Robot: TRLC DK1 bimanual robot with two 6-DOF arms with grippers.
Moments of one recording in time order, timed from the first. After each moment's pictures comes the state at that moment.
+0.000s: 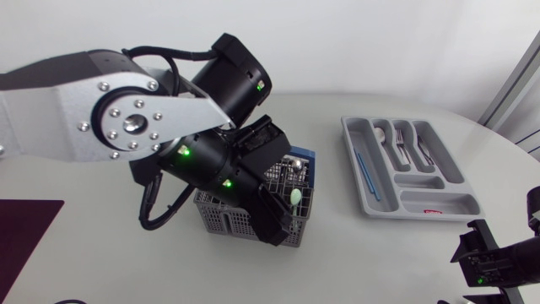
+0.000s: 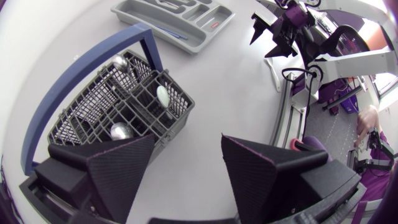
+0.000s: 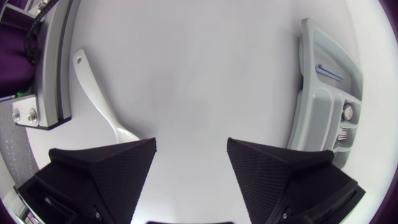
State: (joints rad) left arm -0.84 1.54 1.24 -0.74 0.22 0.13; right arm -0.55 1.19 0.45 -0.68 -0.10 -2.11
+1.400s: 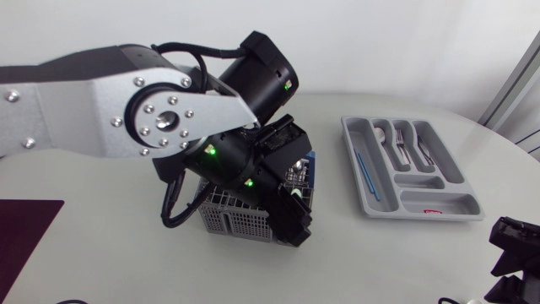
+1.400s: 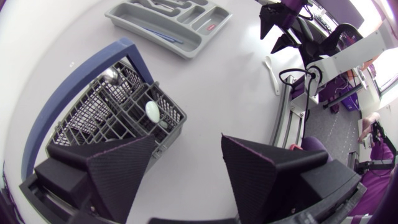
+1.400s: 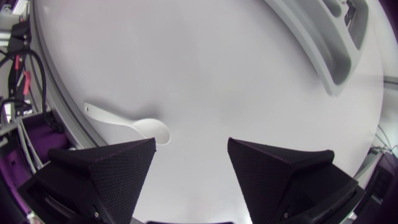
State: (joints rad) left arm -0.89 1.60 1.30 -0.75 0.19 0.11; right arm -0.74 1.41 0.69 -0.92 -0.04 -1.51
